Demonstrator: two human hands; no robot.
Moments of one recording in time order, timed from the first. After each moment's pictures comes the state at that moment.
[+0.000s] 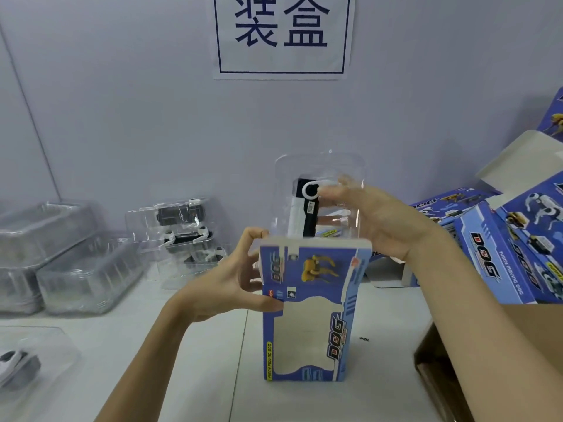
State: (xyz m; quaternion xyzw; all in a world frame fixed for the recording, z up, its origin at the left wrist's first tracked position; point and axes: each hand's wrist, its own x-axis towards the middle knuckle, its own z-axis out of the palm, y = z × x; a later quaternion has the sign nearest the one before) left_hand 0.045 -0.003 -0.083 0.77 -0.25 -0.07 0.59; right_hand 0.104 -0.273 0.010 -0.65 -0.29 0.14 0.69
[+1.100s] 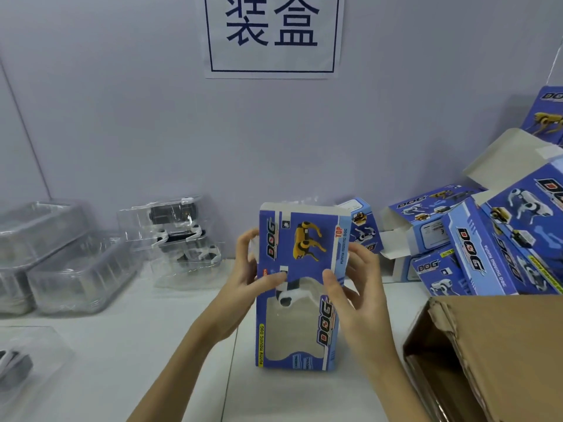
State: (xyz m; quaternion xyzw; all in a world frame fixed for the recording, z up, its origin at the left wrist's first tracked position) left_hand 0.041 -0.051 -0.115 0.66 -0.18 0.06 0.73; right_hand 0.043 -0.258 -0.135 -0.66 -0.21 -0.20 0.69
